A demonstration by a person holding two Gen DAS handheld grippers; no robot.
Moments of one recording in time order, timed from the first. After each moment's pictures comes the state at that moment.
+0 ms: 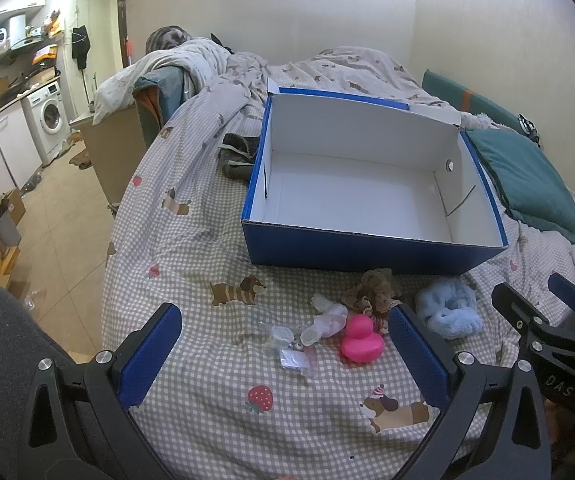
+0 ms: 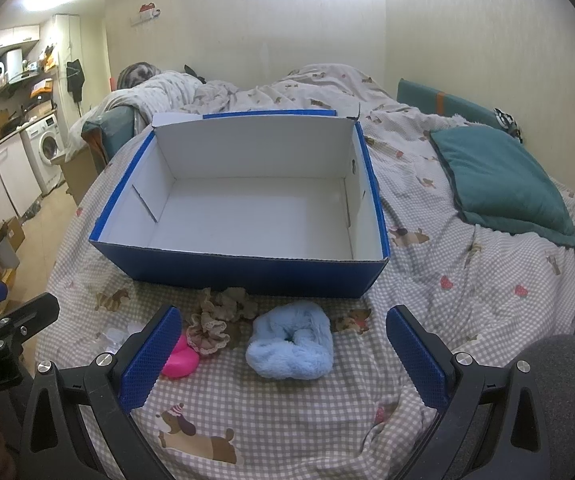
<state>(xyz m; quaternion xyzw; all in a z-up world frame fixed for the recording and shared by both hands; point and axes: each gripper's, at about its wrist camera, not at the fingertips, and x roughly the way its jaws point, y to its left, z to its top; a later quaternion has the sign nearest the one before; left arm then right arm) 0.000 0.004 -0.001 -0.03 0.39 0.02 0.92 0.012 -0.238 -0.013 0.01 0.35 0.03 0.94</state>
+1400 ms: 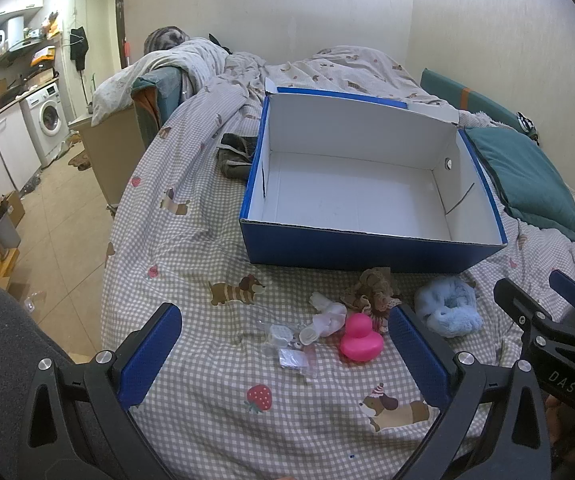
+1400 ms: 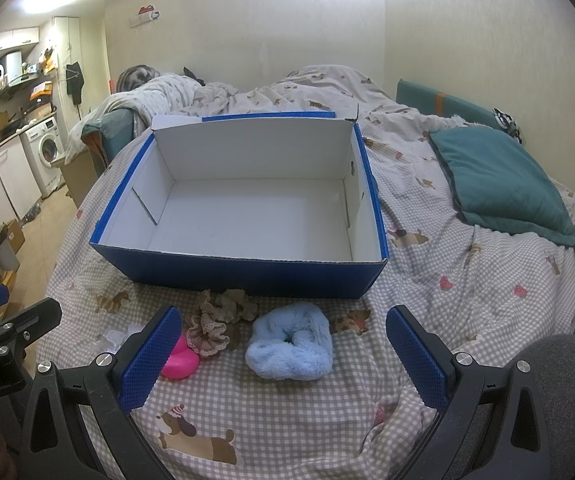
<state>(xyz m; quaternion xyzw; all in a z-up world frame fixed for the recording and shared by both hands) 0.000 0.002 -0.001 -0.03 0.39 0.02 0.92 0.012 -0.239 -0.012 0.01 0.35 0.03 0.94</state>
